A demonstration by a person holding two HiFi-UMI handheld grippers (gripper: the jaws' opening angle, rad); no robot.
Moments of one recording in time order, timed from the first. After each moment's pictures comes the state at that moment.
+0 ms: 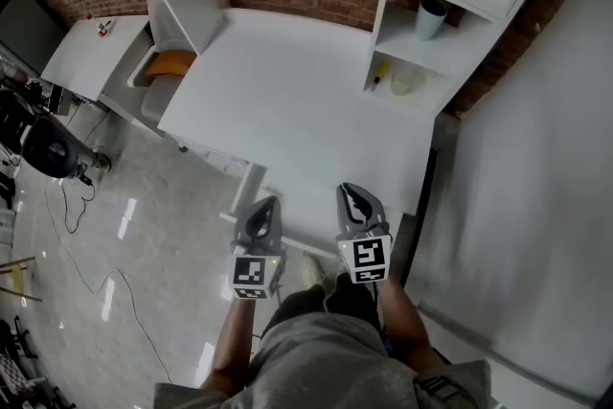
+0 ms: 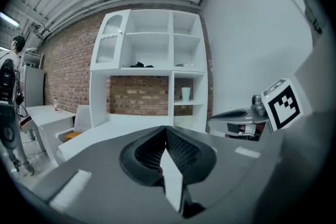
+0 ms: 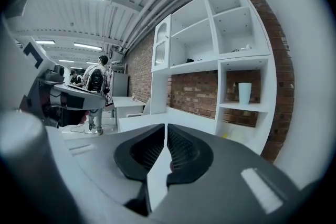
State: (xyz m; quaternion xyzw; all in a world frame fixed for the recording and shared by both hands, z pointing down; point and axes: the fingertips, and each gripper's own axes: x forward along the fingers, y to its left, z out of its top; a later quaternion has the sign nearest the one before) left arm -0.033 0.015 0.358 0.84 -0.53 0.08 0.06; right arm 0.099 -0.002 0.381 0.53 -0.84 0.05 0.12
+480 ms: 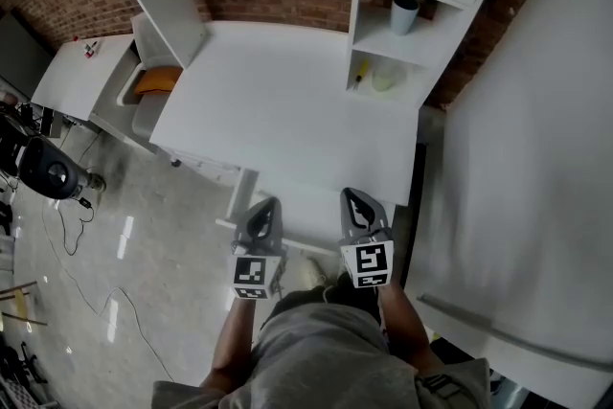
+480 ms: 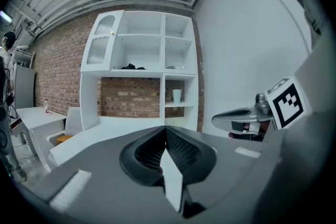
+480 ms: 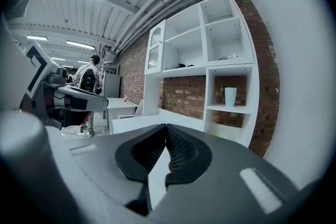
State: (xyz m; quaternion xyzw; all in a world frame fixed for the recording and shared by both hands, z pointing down) left arm -0.012 0.029 0.348 0.86 -0.50 0.08 0.05; right arm 0.125 0.031 0.366 0.57 -0.81 0.04 0.11
